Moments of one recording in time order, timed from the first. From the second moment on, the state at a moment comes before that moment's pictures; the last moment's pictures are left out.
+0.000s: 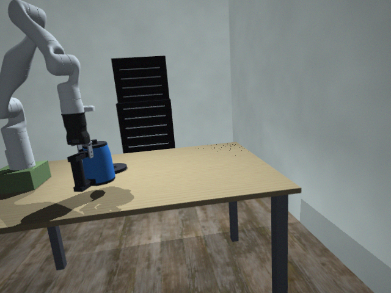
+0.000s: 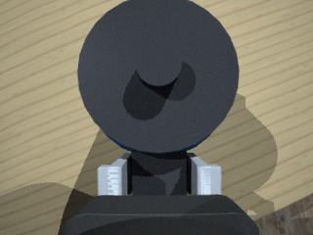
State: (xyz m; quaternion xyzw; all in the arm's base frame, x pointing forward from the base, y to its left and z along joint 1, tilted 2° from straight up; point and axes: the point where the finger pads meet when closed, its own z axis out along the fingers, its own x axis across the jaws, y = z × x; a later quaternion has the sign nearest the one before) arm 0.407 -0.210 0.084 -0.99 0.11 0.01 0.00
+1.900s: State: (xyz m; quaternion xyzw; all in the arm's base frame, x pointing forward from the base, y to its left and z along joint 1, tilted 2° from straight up) arm 0.391 -0.128 0.085 -0.99 0.11 0.02 0.01
